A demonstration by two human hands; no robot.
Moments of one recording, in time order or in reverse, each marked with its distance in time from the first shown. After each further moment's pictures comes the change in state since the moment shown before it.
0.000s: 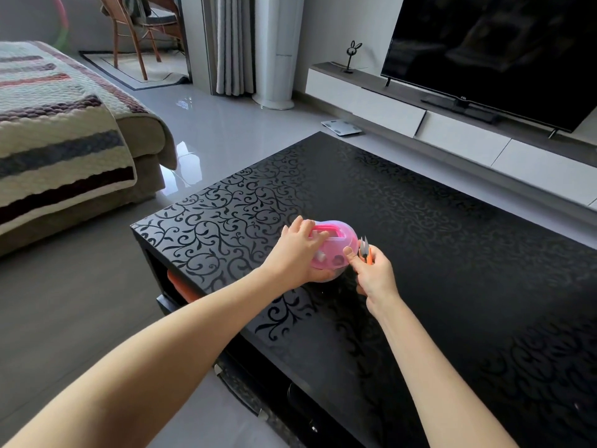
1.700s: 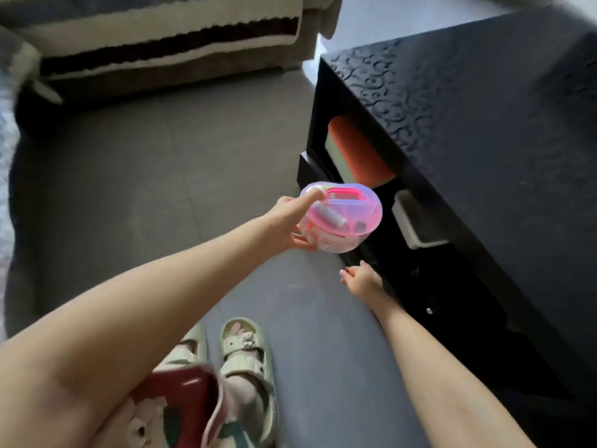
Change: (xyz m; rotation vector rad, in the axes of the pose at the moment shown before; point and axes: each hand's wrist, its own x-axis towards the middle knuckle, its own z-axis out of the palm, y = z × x) left_hand -0.302 -0.050 -0.009 -1.407 0.102 -1.368; right_hand -0.146 0.273 0.143 -1.155 -0.754 -0.020
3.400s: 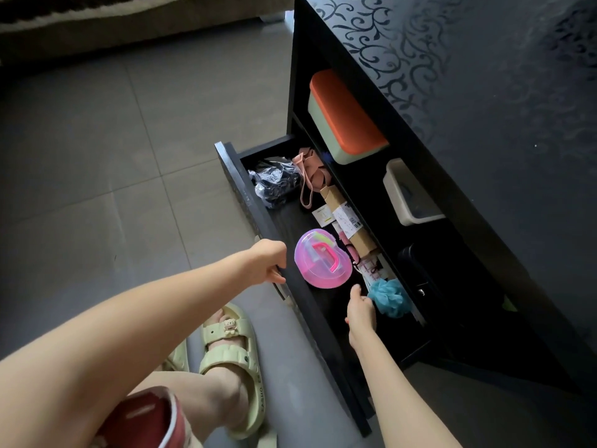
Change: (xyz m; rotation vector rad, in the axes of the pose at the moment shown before) left_hand 0.068 -0.113 0.003 0.268 0.141 -0.320; right_hand -0.032 0.057 0.077 0.855 0.180 0.643
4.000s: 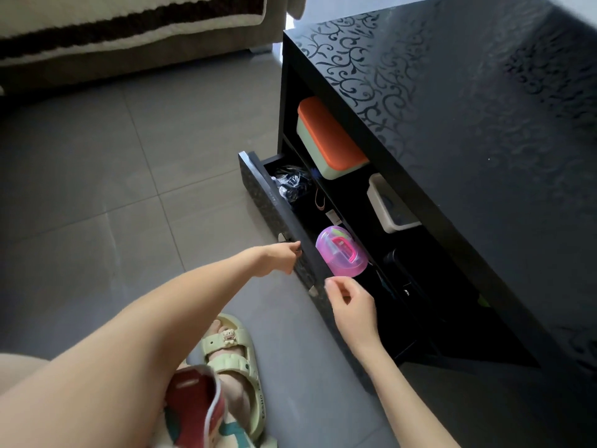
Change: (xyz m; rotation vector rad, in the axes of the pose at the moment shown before) left_hand -0.022 0.027 0.008 0.531 -0.300 0.202; right_hand -0.112 -0.048 -0.043 -0.129 -0.099 -0.782
